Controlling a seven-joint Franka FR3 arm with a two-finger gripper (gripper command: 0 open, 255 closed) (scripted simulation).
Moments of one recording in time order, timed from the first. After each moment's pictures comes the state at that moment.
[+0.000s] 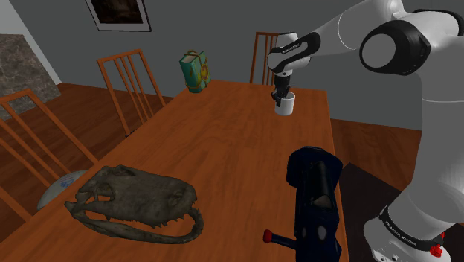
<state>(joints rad) -0.12 0.46 -0.15 -1.64 0.06 2.09 -0.35</state>
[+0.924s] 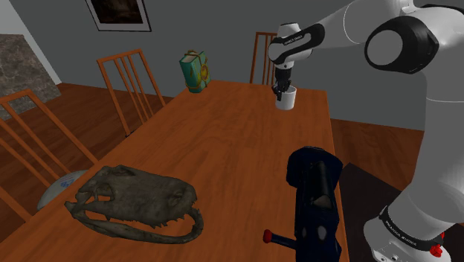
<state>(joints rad) -0.12 0.43 -0.16 -1.60 0.06 2.01 -0.34</state>
